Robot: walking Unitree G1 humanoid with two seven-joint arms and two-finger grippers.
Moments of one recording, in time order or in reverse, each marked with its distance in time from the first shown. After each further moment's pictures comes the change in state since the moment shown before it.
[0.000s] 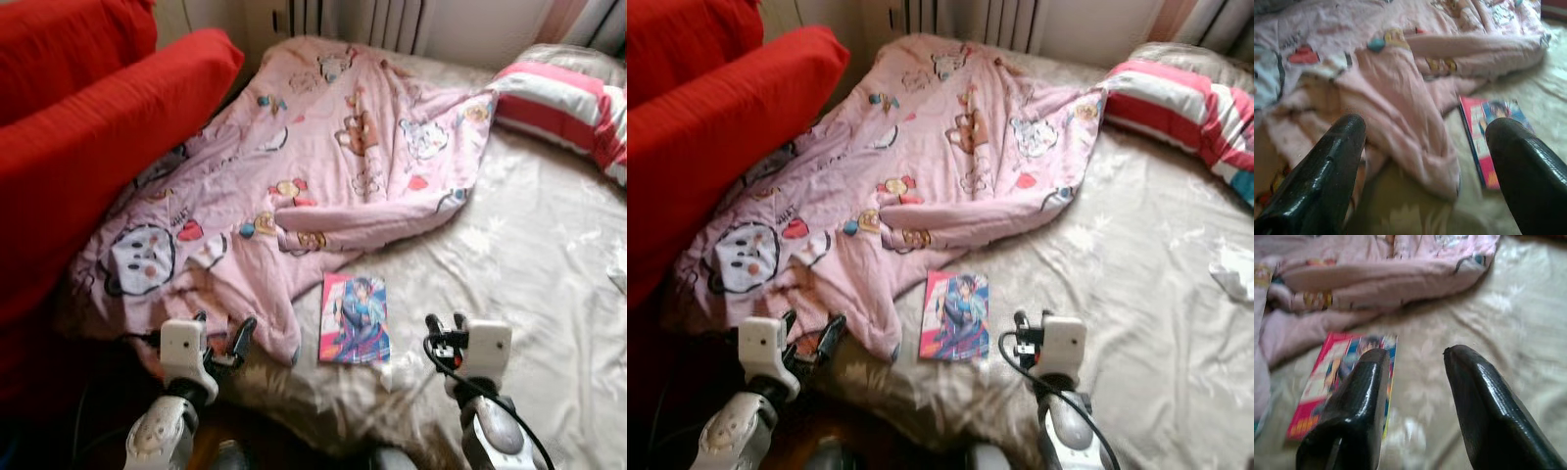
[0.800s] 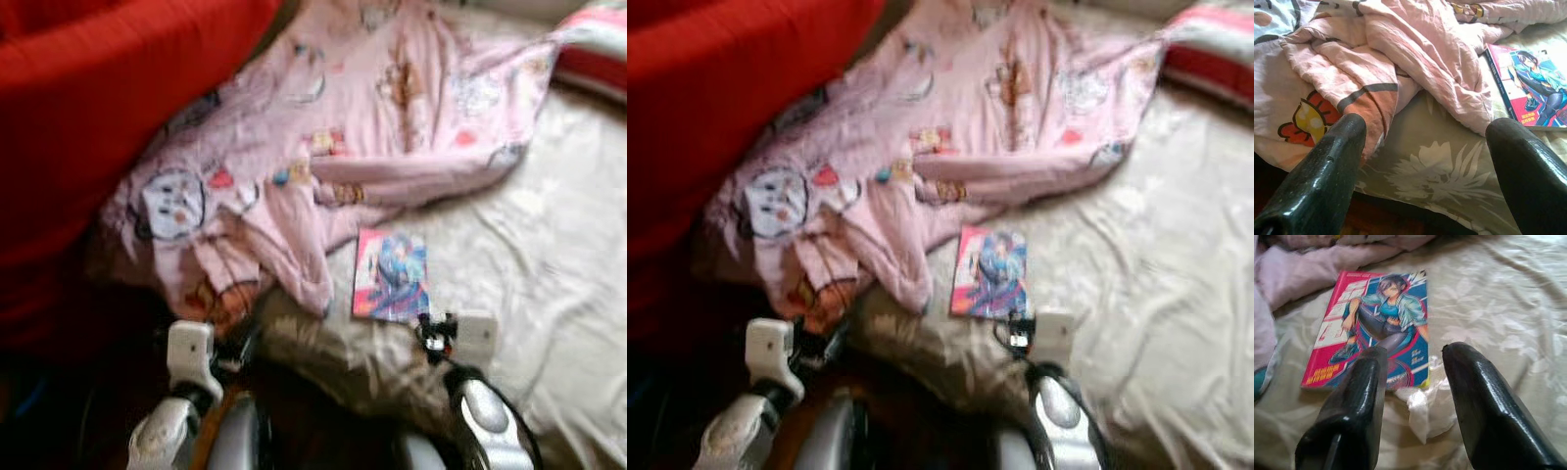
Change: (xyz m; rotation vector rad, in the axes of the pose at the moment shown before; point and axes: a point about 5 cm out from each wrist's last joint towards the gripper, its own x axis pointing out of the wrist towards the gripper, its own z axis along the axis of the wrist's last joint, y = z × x) left arm 0.001 -0.008 0.004 0.011 0.011 -0.055; right arm 0.025 0.001 0.006 0.045 0.023 -0.055
